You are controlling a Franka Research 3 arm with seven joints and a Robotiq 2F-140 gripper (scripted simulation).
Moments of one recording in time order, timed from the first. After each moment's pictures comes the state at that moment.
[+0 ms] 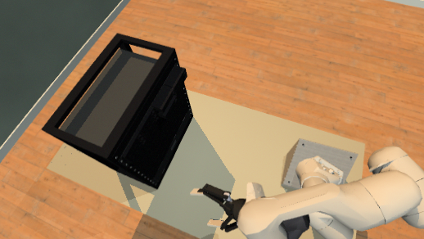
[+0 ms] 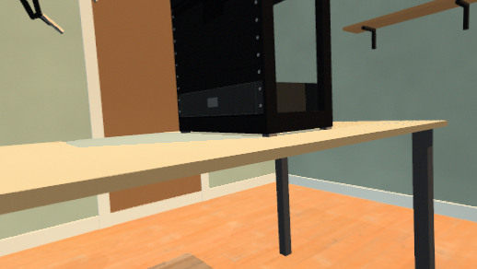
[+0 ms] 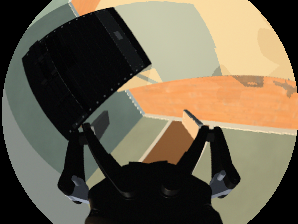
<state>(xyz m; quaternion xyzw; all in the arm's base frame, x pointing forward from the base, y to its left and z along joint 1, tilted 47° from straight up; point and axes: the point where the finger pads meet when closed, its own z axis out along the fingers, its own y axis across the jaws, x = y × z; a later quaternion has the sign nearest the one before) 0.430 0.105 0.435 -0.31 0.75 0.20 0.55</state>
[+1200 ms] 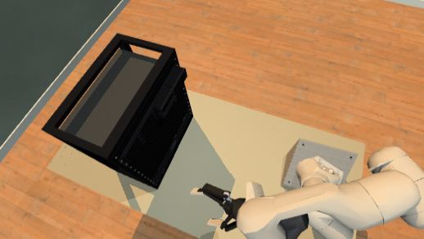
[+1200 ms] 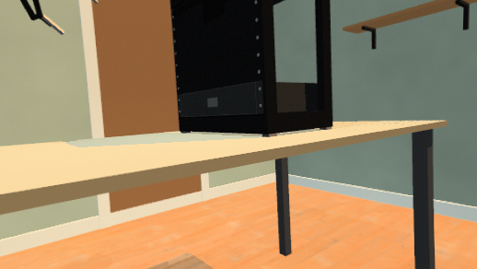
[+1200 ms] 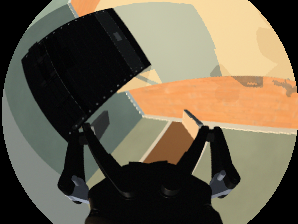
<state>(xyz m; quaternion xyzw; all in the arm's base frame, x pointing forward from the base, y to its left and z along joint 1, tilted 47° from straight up) 0.431 0.107 0.431 -0.31 0.75 0.20 0.55</state>
